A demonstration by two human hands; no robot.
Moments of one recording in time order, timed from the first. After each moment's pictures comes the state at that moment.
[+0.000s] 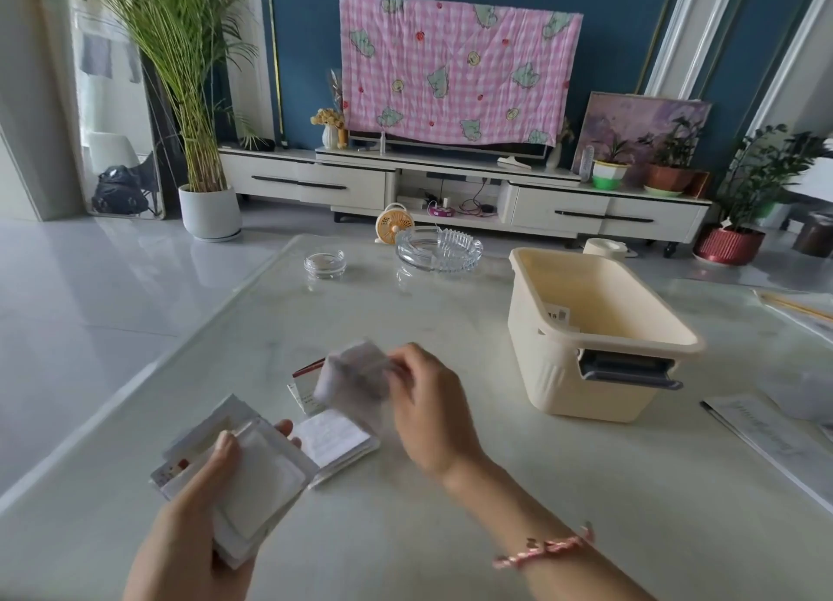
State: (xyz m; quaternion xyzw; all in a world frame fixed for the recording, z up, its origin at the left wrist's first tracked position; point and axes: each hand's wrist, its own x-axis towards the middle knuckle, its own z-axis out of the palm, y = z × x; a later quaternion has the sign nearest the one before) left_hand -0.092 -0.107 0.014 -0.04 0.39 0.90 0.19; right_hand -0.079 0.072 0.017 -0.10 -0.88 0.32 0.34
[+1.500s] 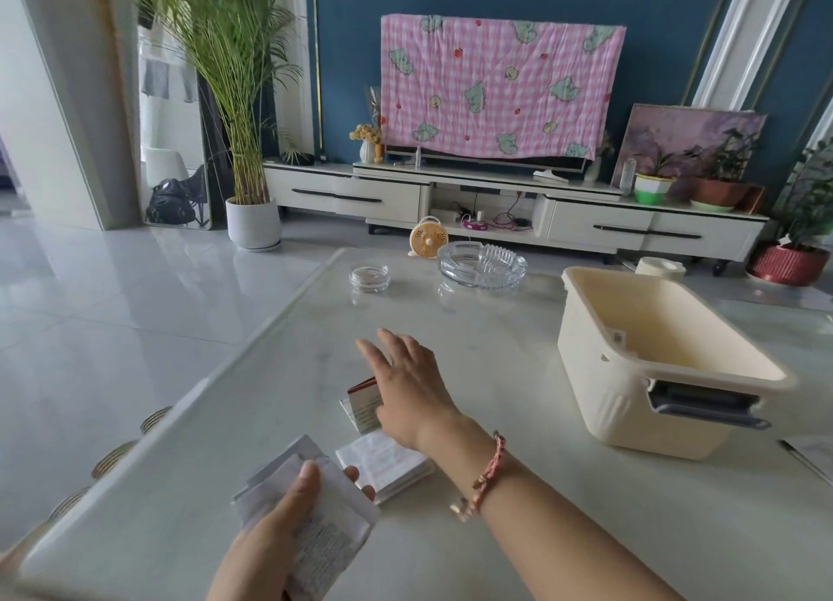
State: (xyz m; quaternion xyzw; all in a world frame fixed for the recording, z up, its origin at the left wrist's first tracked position) left_hand -0.110 -0.105 0.013 -0.10 0.41 0.86 0.30; right_hand -0.159 0.052 0.024 -0.02 -0.99 0.02 0.12
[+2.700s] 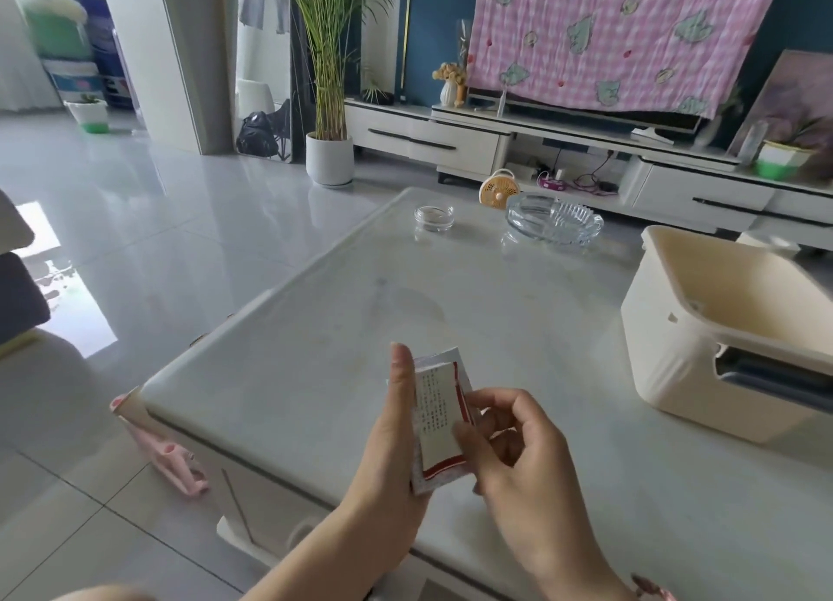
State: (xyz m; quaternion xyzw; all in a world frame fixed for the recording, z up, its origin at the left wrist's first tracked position) left_hand -0.050 -0.079 0.024 0.01 0.43 0.85 0.31; right_hand -0.003 0.016 0.014 -0.14 -0.79 0.56 0.21
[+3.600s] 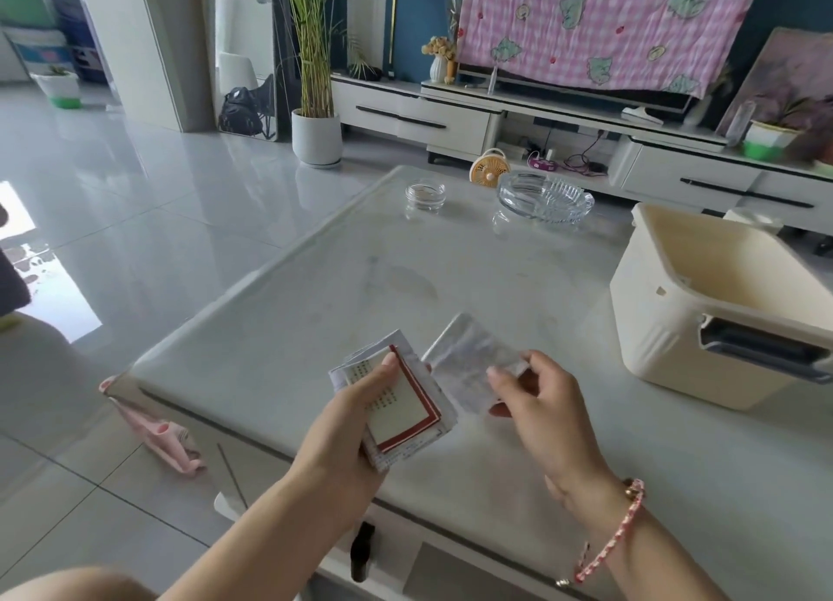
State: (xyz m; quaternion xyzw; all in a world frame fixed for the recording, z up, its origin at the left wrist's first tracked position) left_hand -0.066 -0.103 0.012 -0.08 0.41 0.86 0.29; right_hand -0.022 0.057 0.002 -0.20 -0.79 0.53 0.21
